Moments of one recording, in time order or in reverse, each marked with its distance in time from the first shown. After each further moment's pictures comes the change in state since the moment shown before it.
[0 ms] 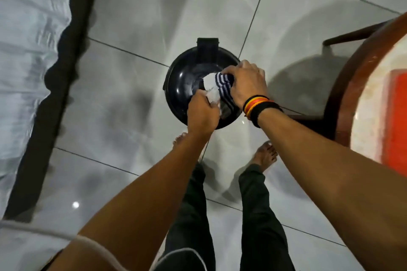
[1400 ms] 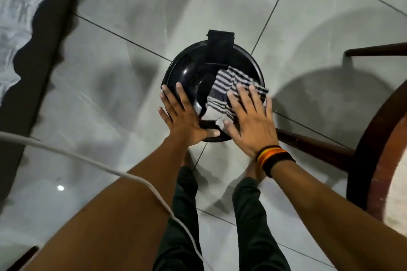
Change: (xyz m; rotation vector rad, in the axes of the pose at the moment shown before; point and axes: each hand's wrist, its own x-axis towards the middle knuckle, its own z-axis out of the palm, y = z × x) left_hand 0.071 -0.074 0.013 0.415 -0.153 -0.015; right_hand -0.003 0.068 0.106 -0.223 -0.040 -0.261
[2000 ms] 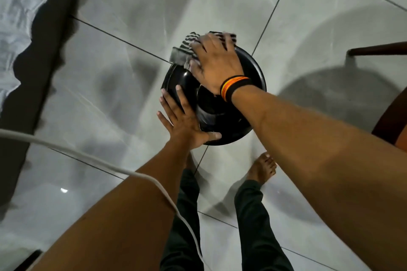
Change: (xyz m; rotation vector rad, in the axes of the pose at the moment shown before) left_hand 0.003 0.002 -0.002 0.016 -0.068 -0.044; right_hand 0.153 -0.055 -0.049 -0.144 0.045 -0.176
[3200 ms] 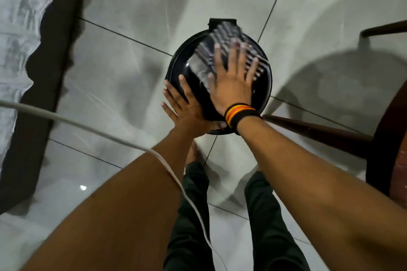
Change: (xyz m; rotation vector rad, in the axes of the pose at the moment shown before) left_hand 0.006 -0.001 0.007 0.069 0.060 -0.035; right_hand -0.071 -0.025 0.049 0.208 0.091 0.397
